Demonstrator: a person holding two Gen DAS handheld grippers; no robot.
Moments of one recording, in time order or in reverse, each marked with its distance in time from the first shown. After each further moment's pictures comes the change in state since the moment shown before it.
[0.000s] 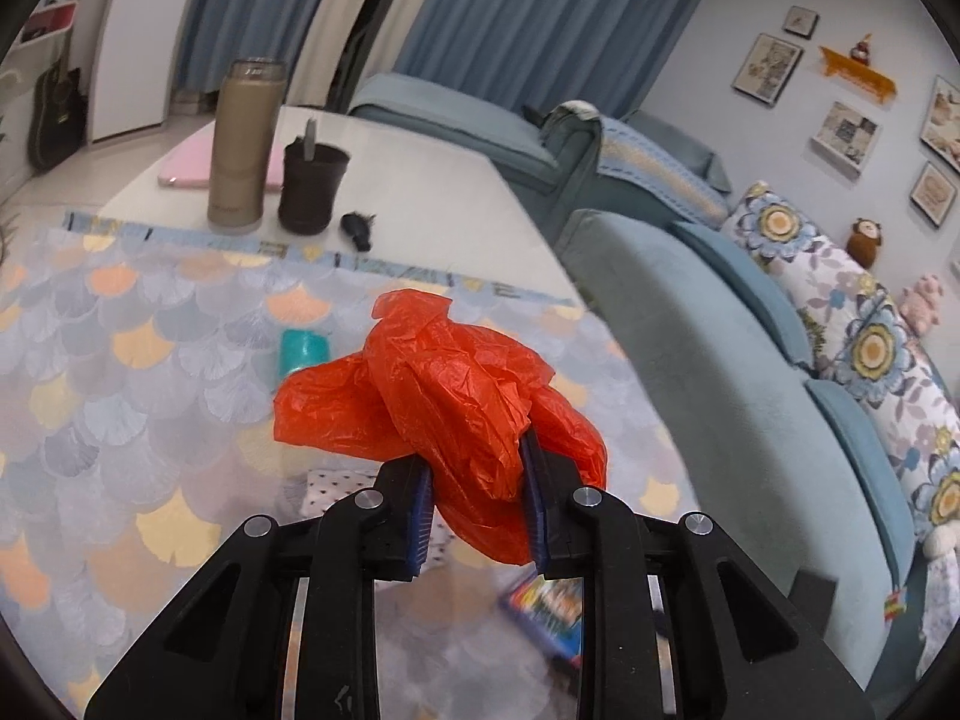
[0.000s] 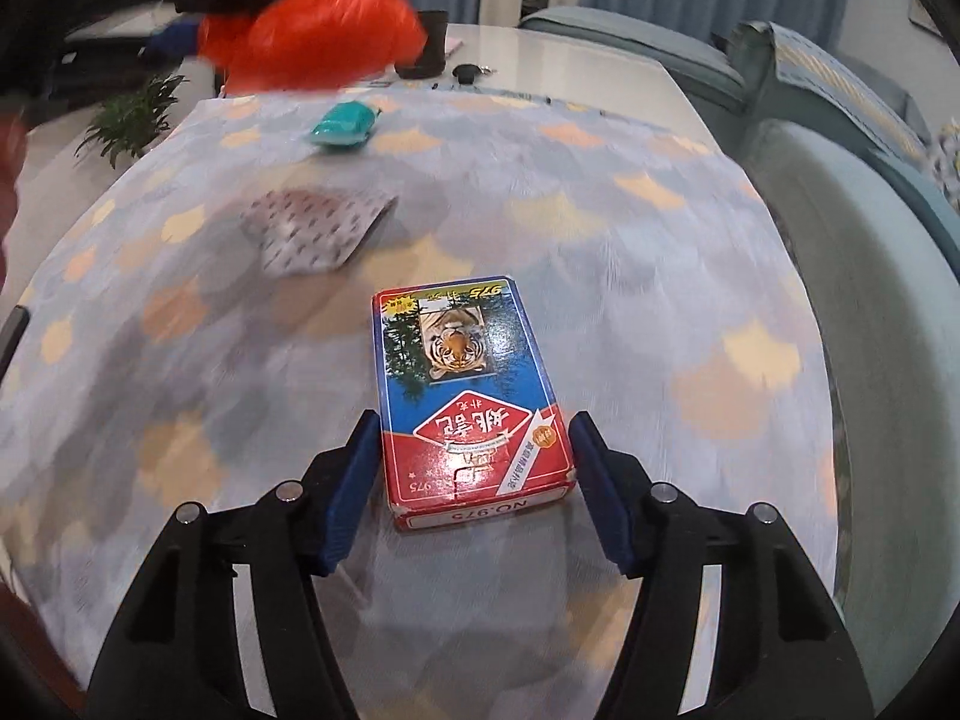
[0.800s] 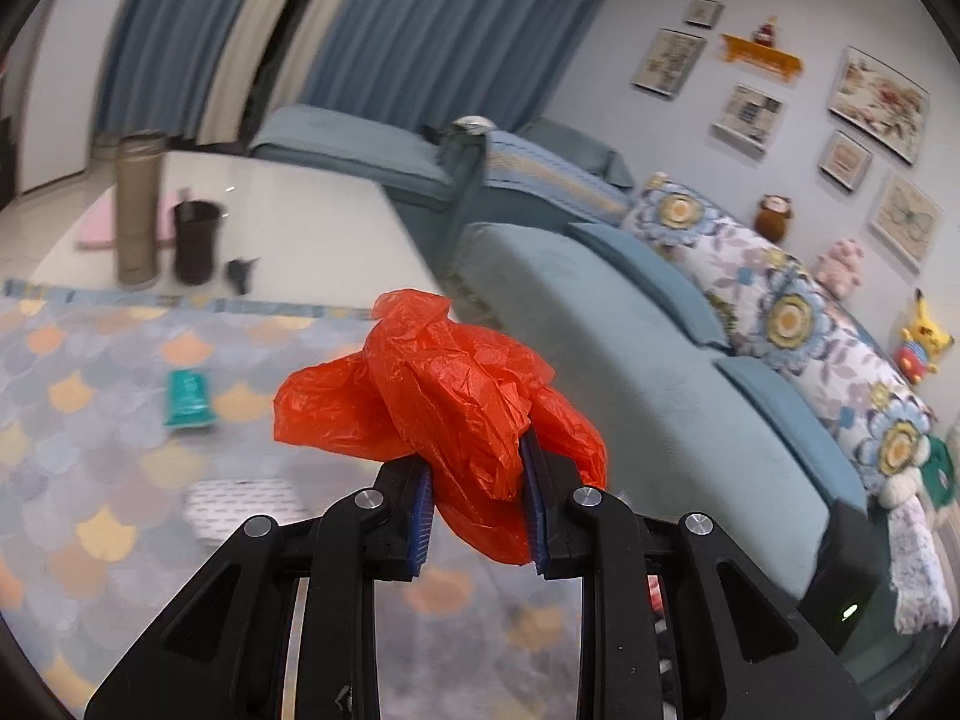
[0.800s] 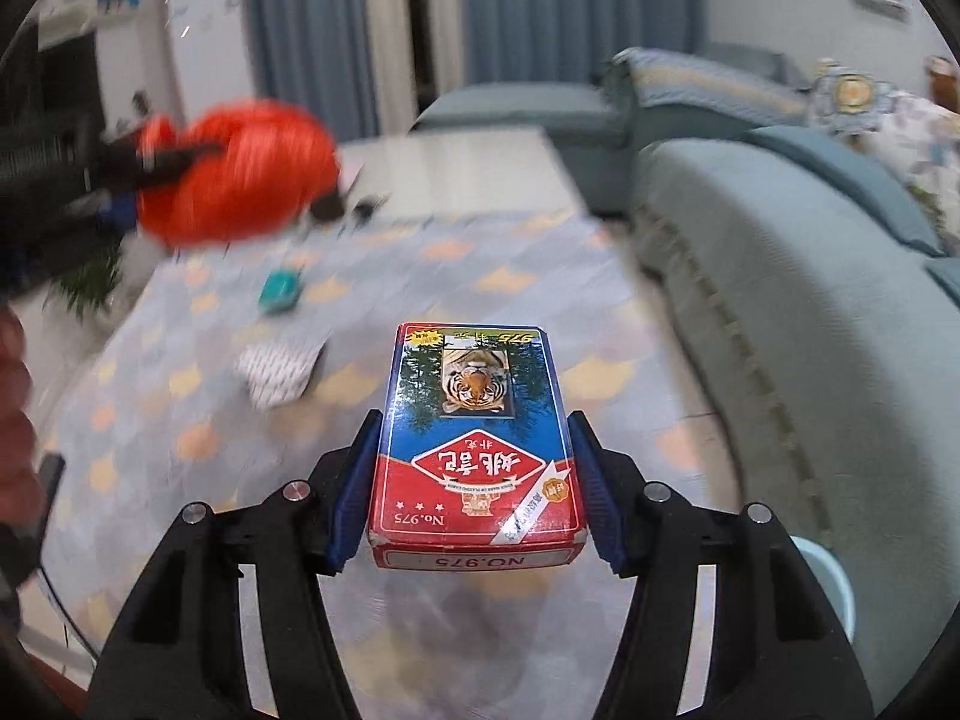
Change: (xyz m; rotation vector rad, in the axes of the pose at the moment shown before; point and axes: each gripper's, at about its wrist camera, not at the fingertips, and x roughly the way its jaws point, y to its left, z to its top) left arm -0.038 -0.092 -0.005 0.123 -0.037 -0.199; right arm -0.118 -0.061 -0.014 0.274 -0.261 -0.108
